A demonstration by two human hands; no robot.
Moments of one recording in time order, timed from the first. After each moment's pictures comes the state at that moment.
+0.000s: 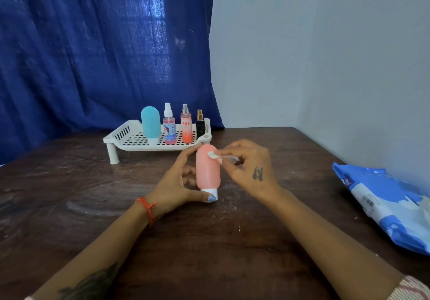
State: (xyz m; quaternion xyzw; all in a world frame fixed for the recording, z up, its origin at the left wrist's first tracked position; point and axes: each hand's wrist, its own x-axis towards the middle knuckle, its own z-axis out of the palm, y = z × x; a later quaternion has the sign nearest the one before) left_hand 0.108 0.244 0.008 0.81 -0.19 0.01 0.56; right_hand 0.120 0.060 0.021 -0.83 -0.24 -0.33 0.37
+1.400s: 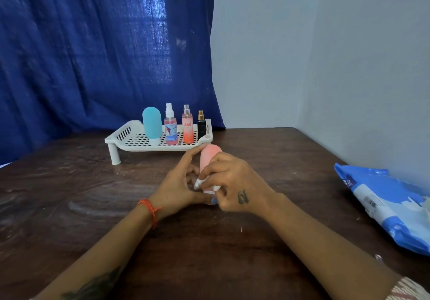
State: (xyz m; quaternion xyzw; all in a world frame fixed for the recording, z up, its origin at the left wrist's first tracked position) left_hand 0.108 0.243 0.007 0.82 -0.22 0.05 0.53; right_hand 0.106 0.070 0.023 -0.80 -0.49 -0.30 0.13
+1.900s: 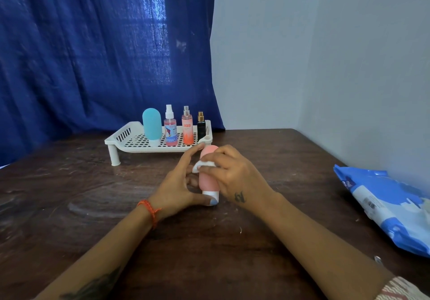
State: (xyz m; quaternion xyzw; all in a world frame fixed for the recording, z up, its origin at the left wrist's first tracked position) left_hand 0.107 0.241 0.007 0.80 -0.23 0.05 0.56; right_hand 0.119 0.070 0.017 -0.80 -0.43 -0.42 0.06
